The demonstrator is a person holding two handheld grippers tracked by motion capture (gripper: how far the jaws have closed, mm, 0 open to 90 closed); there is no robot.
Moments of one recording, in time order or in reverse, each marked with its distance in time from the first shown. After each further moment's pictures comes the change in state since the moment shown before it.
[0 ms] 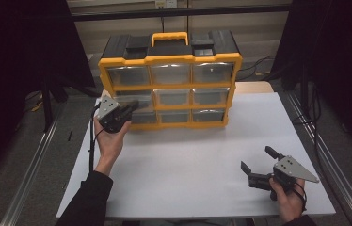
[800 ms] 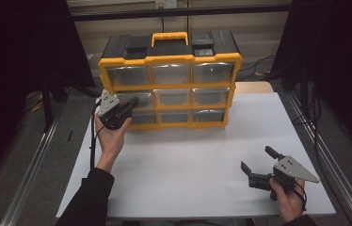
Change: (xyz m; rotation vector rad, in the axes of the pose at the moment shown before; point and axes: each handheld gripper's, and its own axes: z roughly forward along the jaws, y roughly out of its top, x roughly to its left) left arm 0.004 0.004 0.008 0.005 0.017 0.012; right arm 0.000 0.000 0.000 -0.002 0.001 -0.001
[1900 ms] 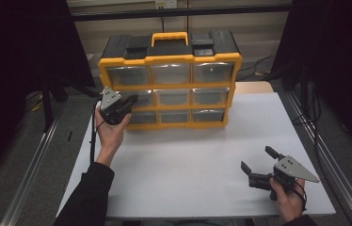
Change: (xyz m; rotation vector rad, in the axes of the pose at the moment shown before) left arm 0.009 0.006 0.010 0.042 0.023 0.032; right arm -0.001 -0.001 0.000 0.002 -0.002 0.009
